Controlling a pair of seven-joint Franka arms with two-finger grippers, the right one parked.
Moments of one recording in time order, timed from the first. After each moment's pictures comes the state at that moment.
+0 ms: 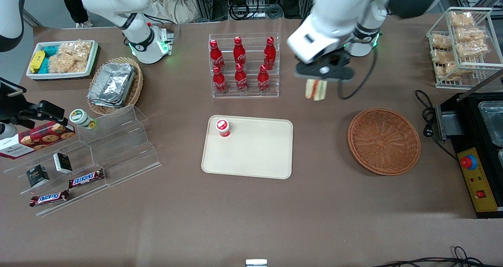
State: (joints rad) arm -0.11 0.29 -0.70 -1.35 0.19 1.44 -0.60
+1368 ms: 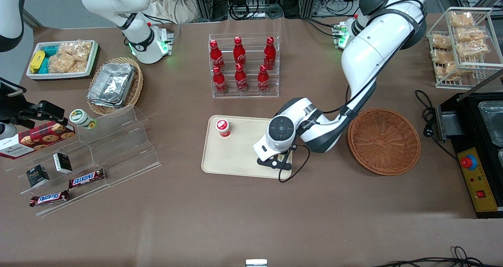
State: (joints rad) arm -0.18 0.92 -0.66 -1.36 0.49 1.99 -0.67
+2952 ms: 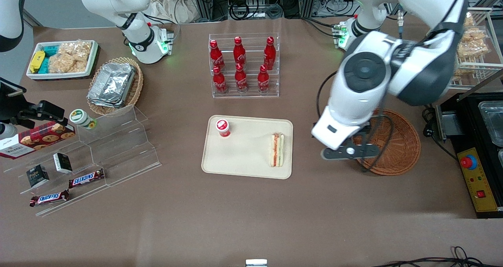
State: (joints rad) arm 0.02 0.50 -0.66 -1.19 0.38 1.57 -0.59
